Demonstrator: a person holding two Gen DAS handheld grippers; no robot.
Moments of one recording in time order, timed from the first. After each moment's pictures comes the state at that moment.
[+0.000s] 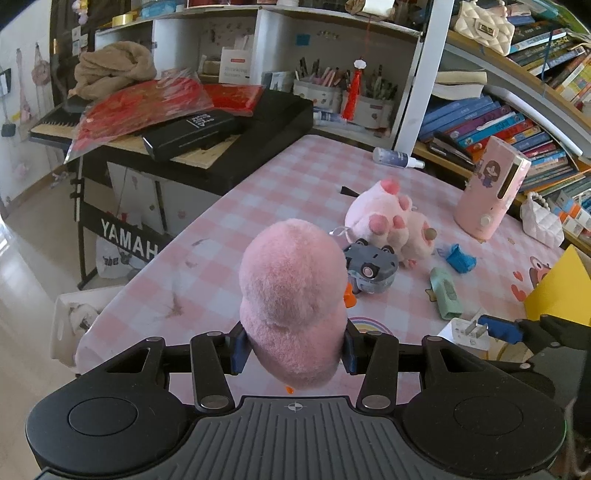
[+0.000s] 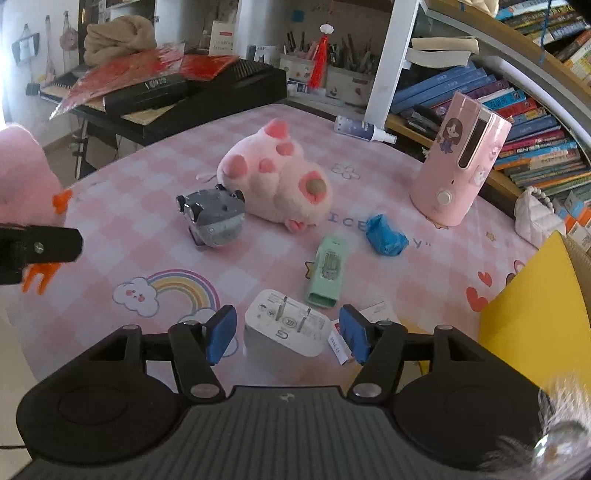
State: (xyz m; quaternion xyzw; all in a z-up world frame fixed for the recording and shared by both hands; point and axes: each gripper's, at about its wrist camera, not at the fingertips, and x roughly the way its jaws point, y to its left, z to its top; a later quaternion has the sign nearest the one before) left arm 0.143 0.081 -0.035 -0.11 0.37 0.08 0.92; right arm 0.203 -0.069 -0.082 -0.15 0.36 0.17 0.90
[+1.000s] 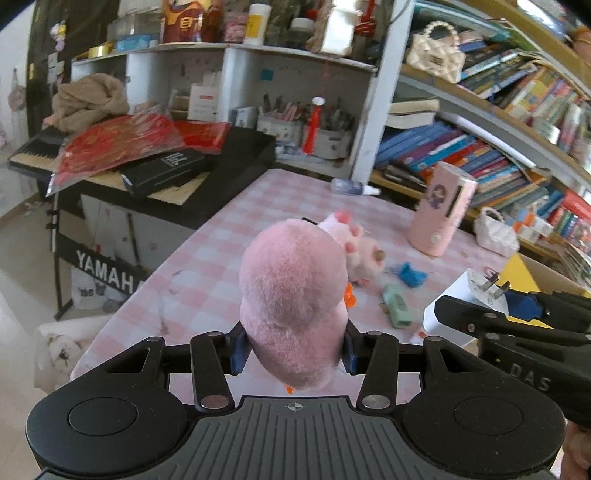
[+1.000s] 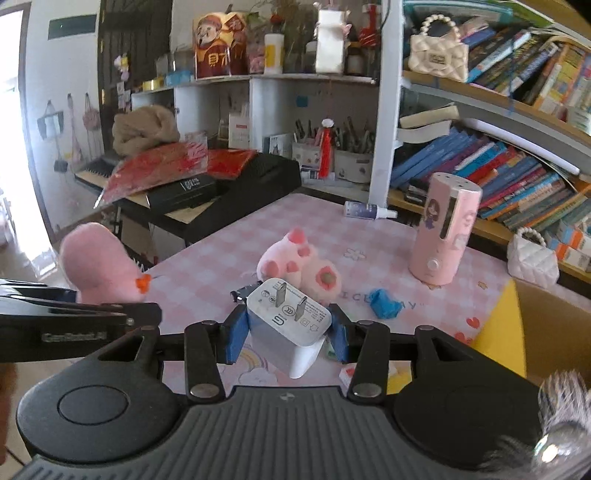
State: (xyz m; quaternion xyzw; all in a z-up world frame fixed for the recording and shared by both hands) left arm 0.104 0.075 -0.005 -0.10 0.32 0.01 0.94; right arm 0.136 -0.094 0.004 -0.07 0.27 0.21 0.94
